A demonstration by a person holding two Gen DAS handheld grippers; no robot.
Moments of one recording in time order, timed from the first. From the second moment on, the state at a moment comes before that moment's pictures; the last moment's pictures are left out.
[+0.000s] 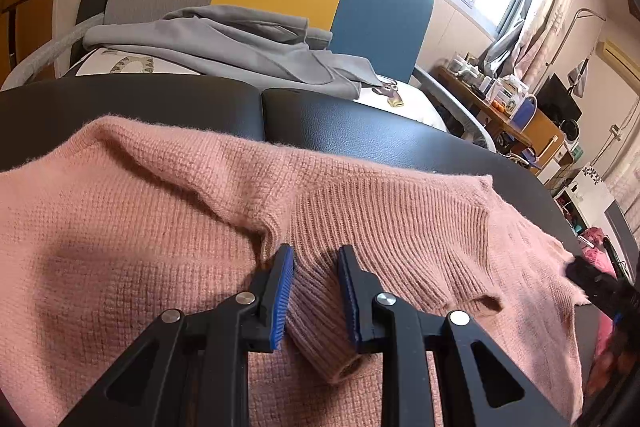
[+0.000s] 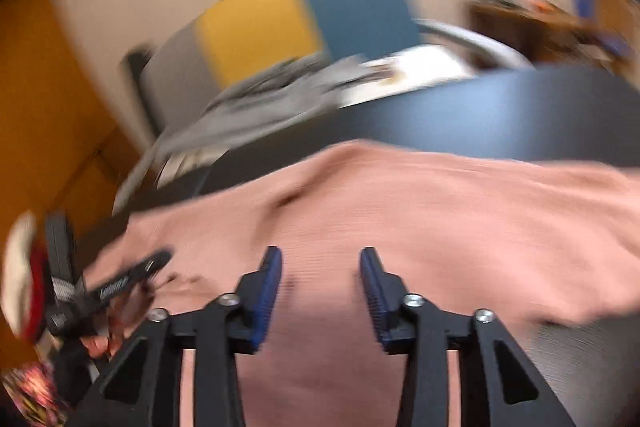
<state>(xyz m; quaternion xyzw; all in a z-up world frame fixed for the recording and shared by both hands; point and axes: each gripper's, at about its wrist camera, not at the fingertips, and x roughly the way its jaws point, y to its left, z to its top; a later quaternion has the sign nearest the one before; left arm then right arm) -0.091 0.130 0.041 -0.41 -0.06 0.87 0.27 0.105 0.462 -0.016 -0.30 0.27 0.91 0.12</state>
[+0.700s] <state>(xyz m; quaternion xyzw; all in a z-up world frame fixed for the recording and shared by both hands) -0.086 0.132 0.042 -0.41 -0.05 0.87 0.27 0.346 0.715 -0.055 -0.12 0.54 0.72 0.43</state>
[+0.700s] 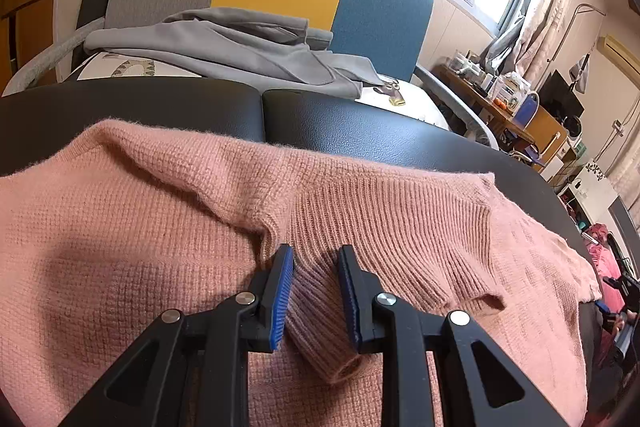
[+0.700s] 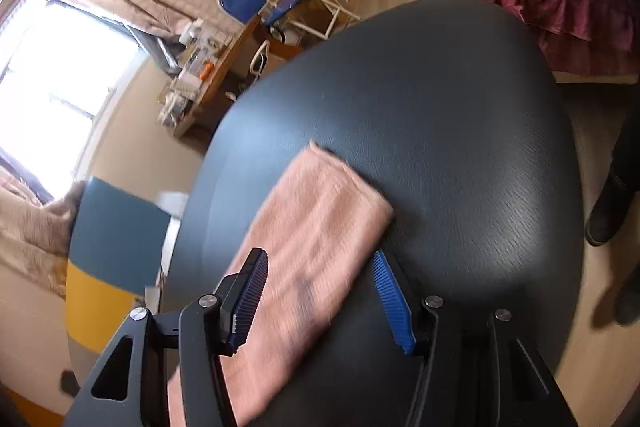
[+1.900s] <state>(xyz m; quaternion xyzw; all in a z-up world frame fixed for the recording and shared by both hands) -0.087 0.127 0.040 -0.41 -0.07 0.86 0.28 0.091 0.371 -0.039 -0.35 0.21 0.91 0.02</state>
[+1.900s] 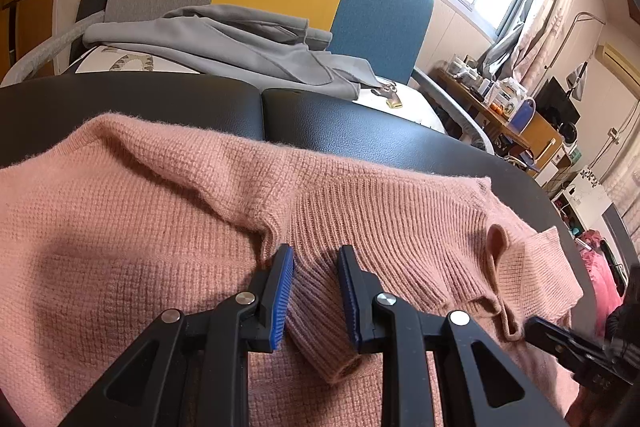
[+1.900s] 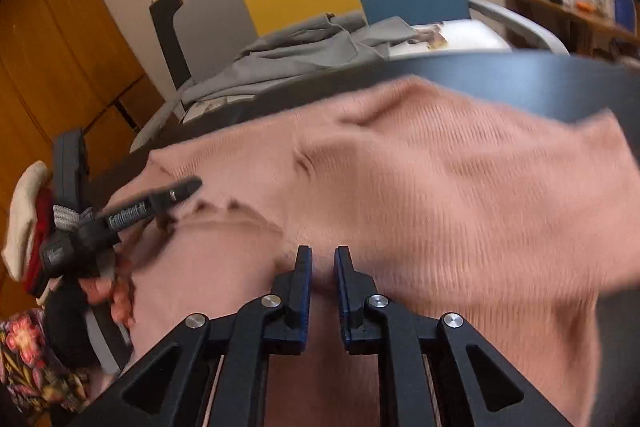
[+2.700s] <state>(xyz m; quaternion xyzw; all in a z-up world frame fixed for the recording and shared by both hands) -0.007 0.259 0.058 -0.53 -0.03 0.76 0.38 0.150 0.449 -0.062 -0.25 0.38 0.88 0.10</state>
